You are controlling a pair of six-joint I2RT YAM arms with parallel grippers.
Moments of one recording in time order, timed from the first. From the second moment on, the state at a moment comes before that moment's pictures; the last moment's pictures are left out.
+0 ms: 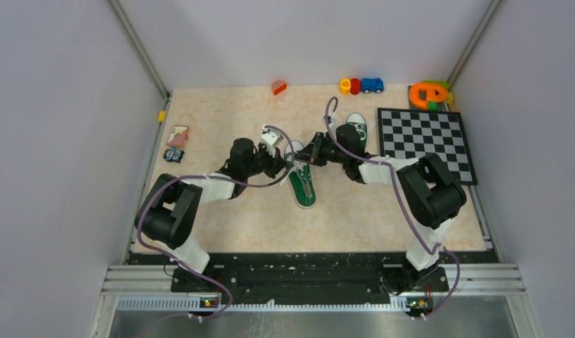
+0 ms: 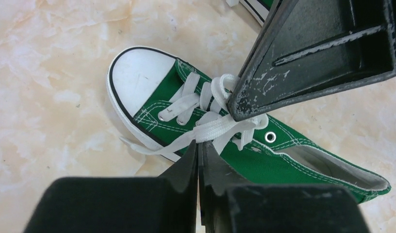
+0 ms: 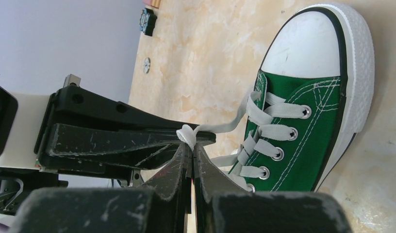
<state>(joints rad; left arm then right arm) -0.41 1.64 0.72 0.55 0.48 -0.01 0.53 1.83 0.97 0.52 -0.49 0.86</state>
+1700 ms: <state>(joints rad) -0.38 1.62 0.63 0.66 0.64 0.51 0.51 1.83 0.98 0.51 -0.55 0.88</state>
